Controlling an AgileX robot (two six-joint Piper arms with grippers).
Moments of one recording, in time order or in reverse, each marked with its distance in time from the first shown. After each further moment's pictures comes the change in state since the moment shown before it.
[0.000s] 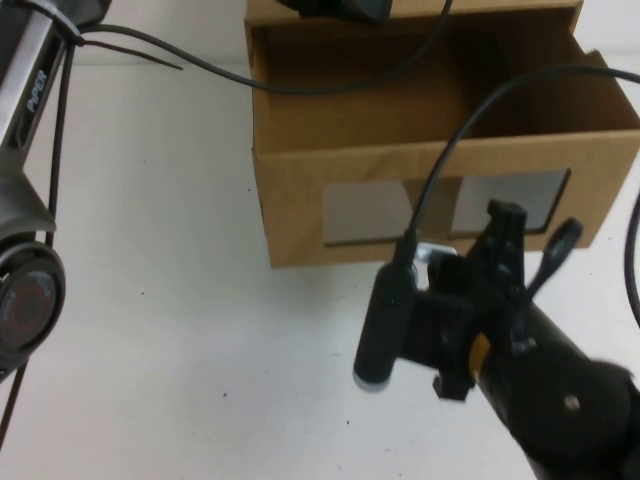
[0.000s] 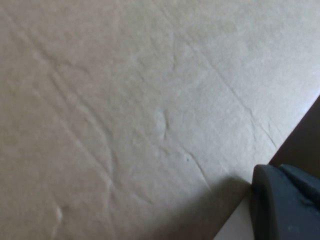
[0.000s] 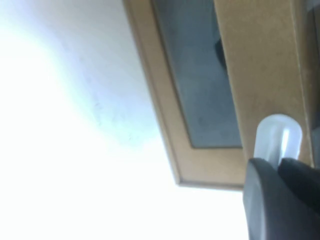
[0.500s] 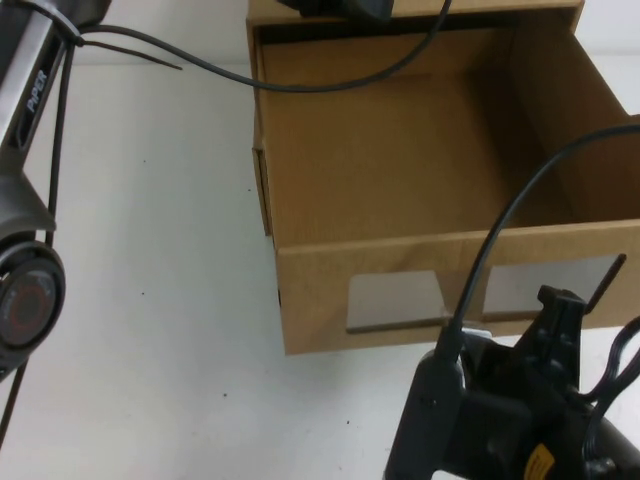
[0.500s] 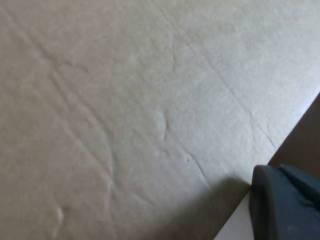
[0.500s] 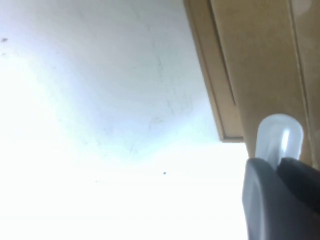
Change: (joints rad) right arm 0.276 -0.162 0.097 0.249 0.217 -0.029; left arm 0.000 0.000 0.000 -0.017 -0.002 -0.001
